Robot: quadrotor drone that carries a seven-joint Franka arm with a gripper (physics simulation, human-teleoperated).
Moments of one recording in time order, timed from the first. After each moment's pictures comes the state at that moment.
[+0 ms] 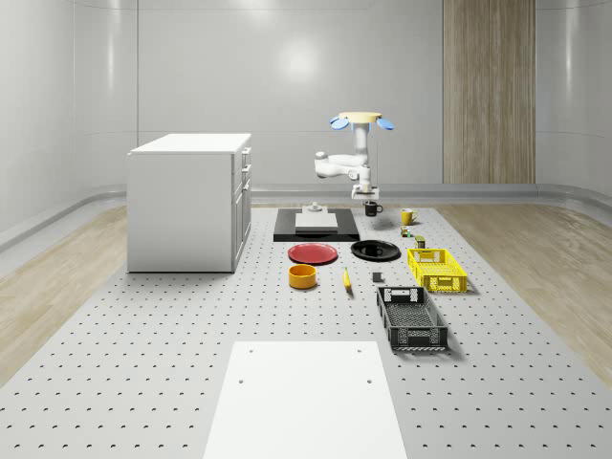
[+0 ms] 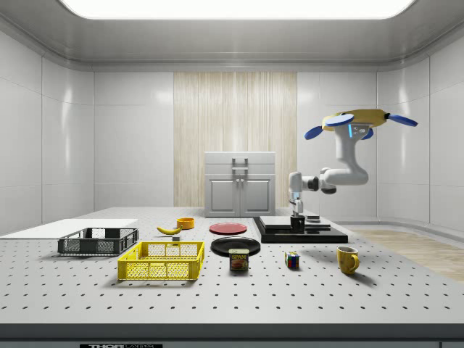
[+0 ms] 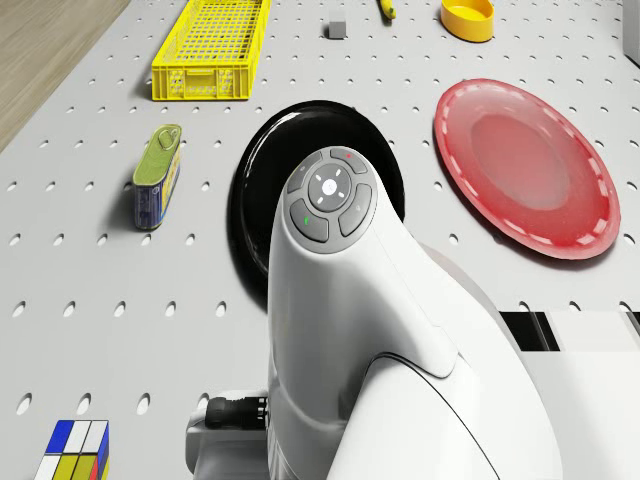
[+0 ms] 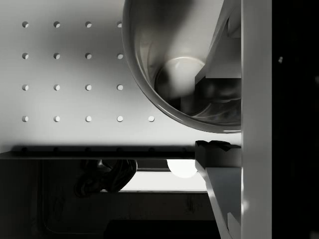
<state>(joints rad) -1.20 -1.50 1.40 -2.82 -1.75 1.55 1.67</state>
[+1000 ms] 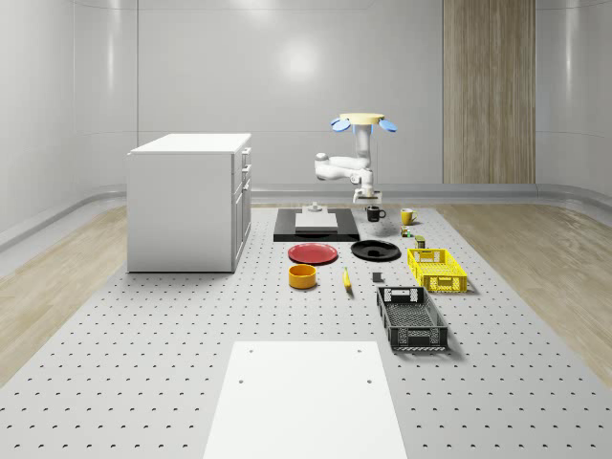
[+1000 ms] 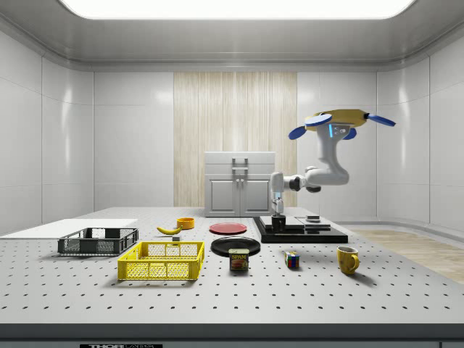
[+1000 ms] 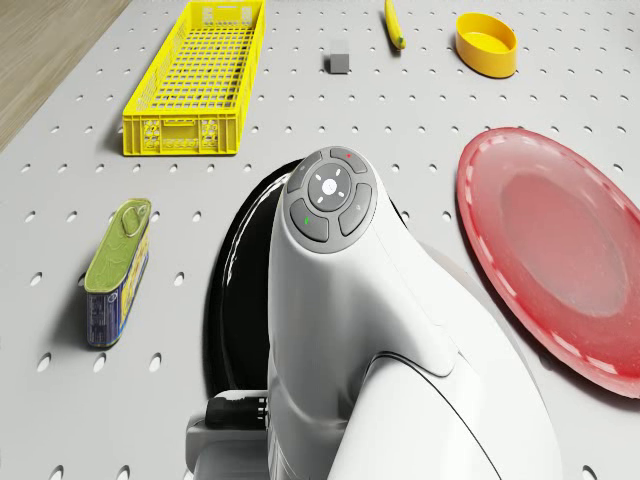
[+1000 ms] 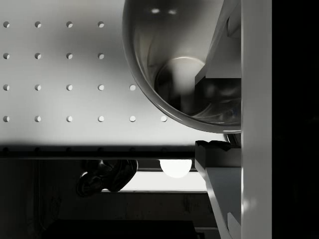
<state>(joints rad) -1.20 -1.53 1.41 -2.82 -1.74 1.59 1.68</state>
